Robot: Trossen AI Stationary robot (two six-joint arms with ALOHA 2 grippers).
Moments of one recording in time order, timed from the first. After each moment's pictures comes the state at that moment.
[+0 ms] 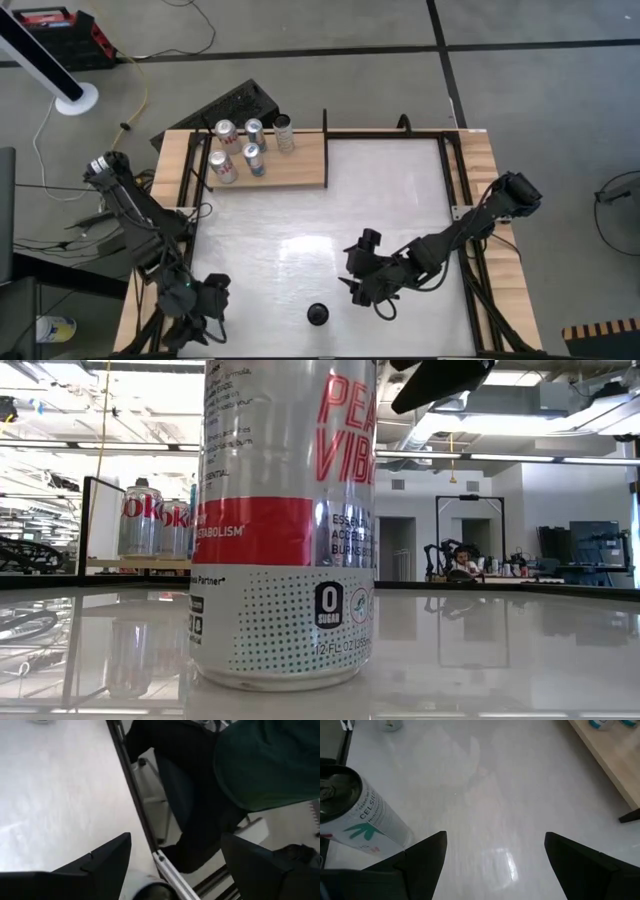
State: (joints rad) left arm -0.88 1.22 1.09 -0.58 0.12 -0.73; right arm 0.54 1.64 1.29 -0.51 0.58 0.52
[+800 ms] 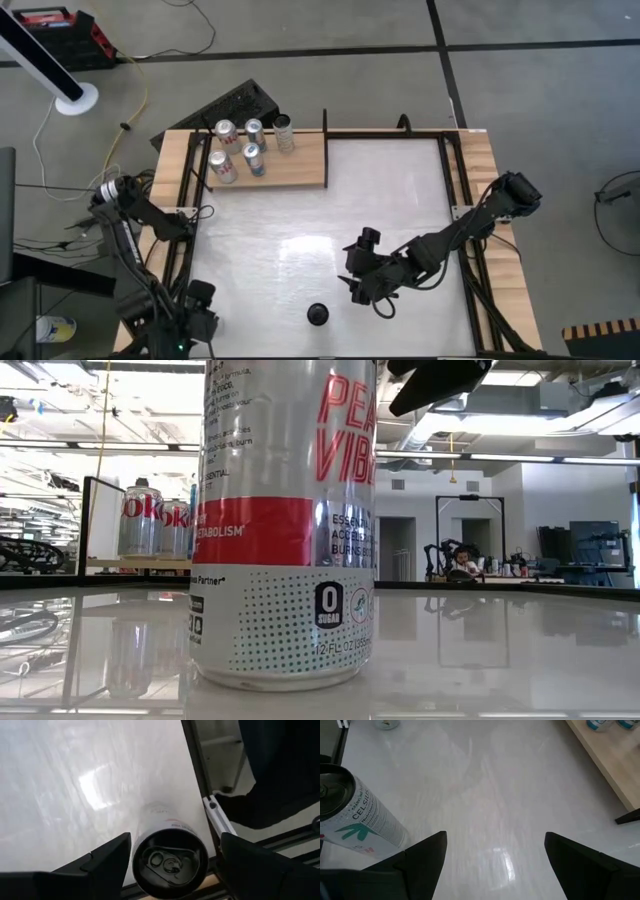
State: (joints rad) left arm -1.07 1.55 1.43 -1.11 -0.06 -0.80; right arm 0.53 1.64 1.29 -0.51 0.58 0.50
